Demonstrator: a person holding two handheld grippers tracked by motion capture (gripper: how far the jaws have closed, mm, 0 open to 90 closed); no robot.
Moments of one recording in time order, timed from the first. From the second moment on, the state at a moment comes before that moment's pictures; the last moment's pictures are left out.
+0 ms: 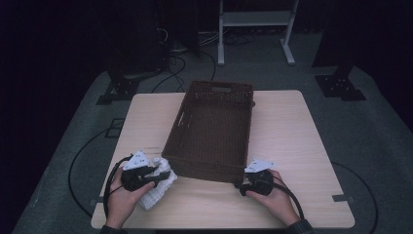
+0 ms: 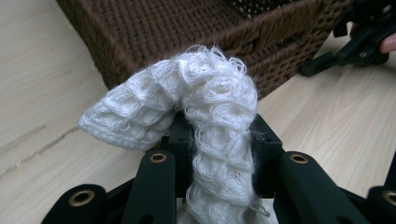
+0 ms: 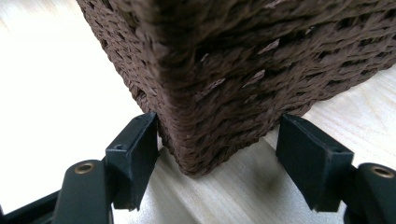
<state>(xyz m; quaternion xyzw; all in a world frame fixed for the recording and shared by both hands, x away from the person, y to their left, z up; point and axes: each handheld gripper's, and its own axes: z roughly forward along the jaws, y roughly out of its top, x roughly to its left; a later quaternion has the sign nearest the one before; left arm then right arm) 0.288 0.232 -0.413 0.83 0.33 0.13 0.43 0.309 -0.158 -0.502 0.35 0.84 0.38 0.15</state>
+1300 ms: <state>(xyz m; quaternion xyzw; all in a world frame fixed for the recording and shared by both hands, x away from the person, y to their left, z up) 0.315 0.207 -0.454 0.86 0.34 0.09 0.38 0.309 -0.158 -0.502 0.34 0.84 0.38 0.15</state>
